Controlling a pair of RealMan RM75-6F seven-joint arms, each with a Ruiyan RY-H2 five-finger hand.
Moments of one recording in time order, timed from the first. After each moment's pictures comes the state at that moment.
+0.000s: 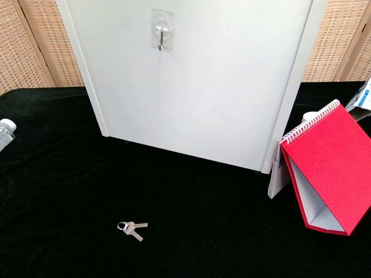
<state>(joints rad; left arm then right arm) -0.09 -1.21 0.01 -1.88 1.61 1.45 0.40 0.05 -1.18 0.04 -1.57 -1.63 1.60 0.10</state>
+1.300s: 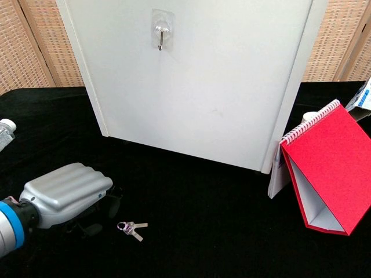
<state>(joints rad) -0.45 -1.71 -0.03 -1.61 1.22 1.01 0.88 0.05 -1.16 0.05 -1.56 -1.61 1.60 0.18</state>
